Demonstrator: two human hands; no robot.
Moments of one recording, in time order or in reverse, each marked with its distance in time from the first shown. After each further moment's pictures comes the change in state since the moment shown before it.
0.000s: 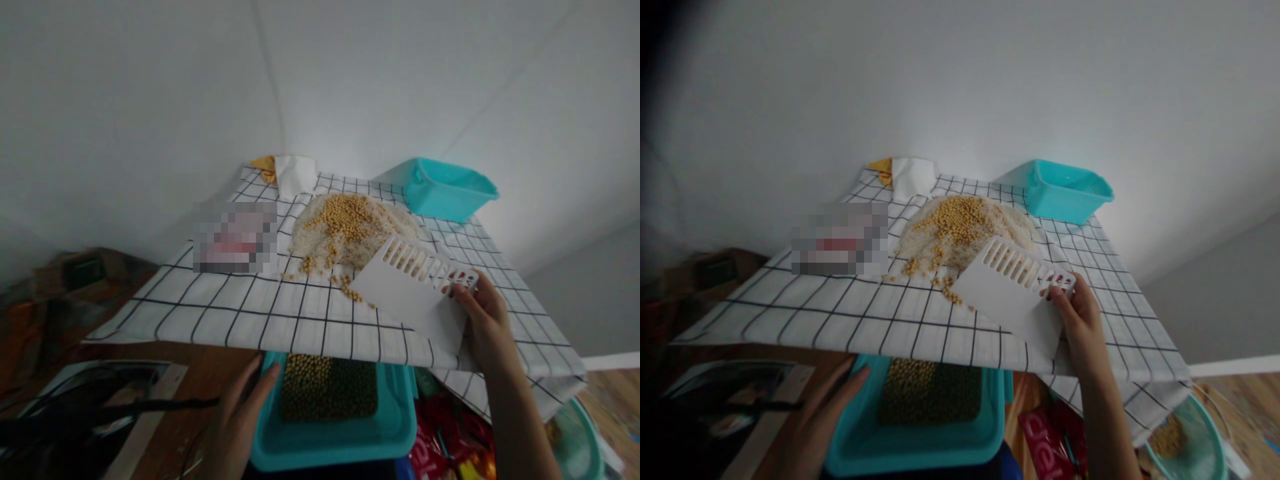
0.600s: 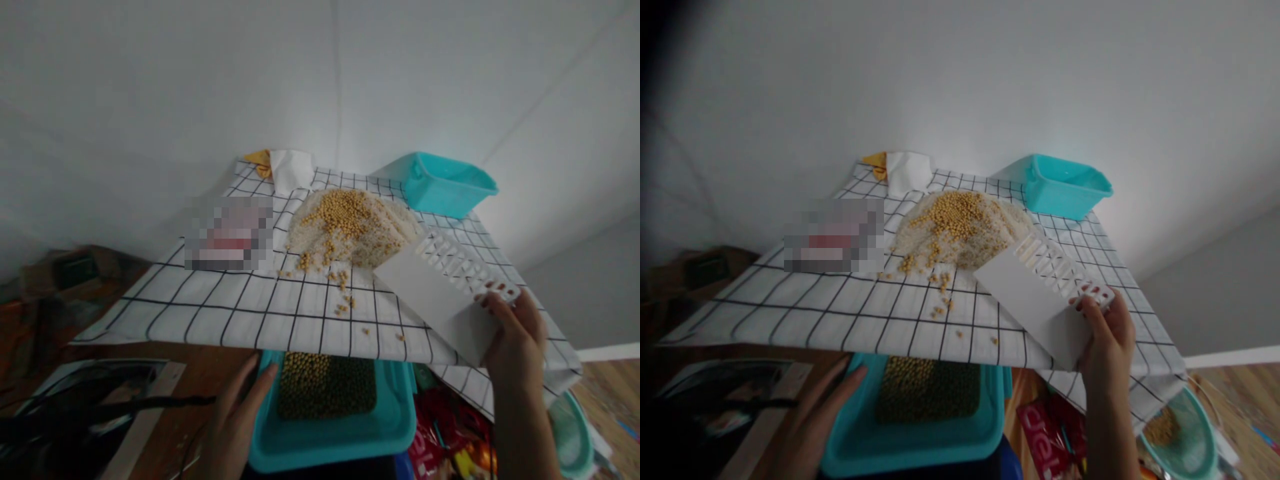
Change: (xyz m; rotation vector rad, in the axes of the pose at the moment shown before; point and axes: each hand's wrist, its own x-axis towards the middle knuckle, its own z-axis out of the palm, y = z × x) left_hand -0.005 0.030 -0.003 -0.125 -0.044 -0.052; right_hand -0.021 -0.006 -0.015 0.077 0.357 -0.087
